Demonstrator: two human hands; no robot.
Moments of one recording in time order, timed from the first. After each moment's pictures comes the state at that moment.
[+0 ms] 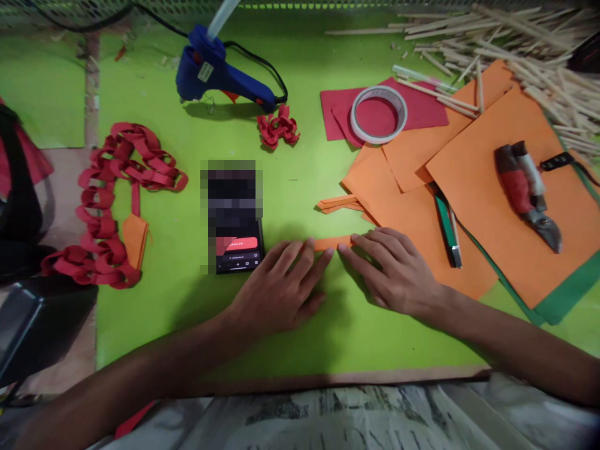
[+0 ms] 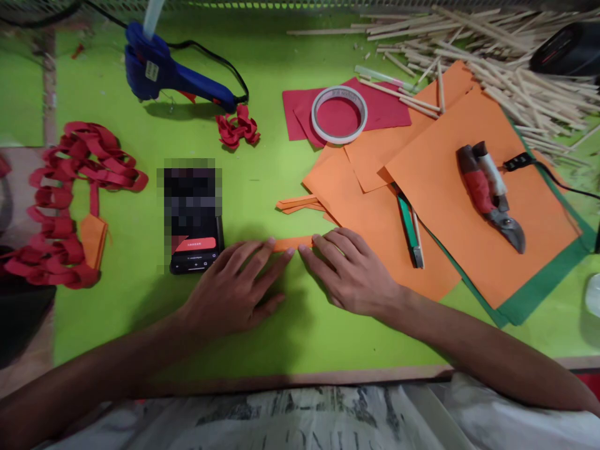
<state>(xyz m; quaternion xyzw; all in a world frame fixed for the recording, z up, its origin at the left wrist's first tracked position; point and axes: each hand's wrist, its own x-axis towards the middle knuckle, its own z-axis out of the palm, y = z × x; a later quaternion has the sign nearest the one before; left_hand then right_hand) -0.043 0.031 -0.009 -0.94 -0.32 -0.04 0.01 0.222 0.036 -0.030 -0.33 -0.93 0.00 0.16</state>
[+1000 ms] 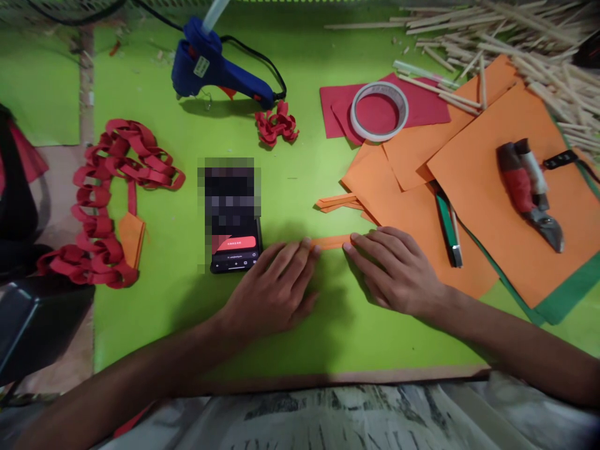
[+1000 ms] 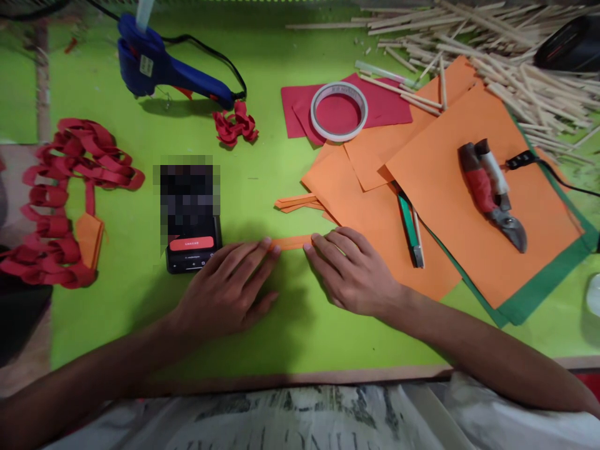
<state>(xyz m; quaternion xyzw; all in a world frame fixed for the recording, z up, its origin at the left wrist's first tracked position) -0.049 0.030 -0.006 -0.95 -0.32 -0.06 0.01 0.223 0.037 -0.025 -0.32 -0.93 0.00 0.19</state>
